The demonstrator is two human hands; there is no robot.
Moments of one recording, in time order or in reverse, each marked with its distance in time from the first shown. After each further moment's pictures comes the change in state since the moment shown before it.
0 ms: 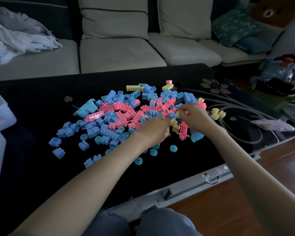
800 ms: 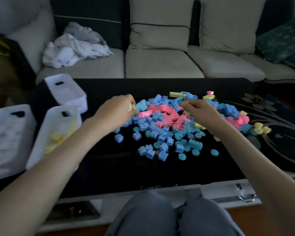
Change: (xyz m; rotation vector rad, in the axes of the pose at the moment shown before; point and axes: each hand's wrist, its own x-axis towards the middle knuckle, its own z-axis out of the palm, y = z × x) left_hand -0.181 -0.104 -0.109 0.047 0.374 -0.482; right_hand -0.015 -0.141 0.005 0.441 -0.087 -0.090
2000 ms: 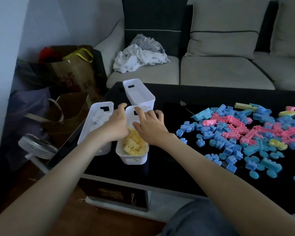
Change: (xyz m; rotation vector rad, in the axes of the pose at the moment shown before) left_hand -0.096 -0.152 -0.045 -0.110 -0.067 -0.526; right_hand 0.001 -0.175 0.258 -0.489 -0.193 -0.598
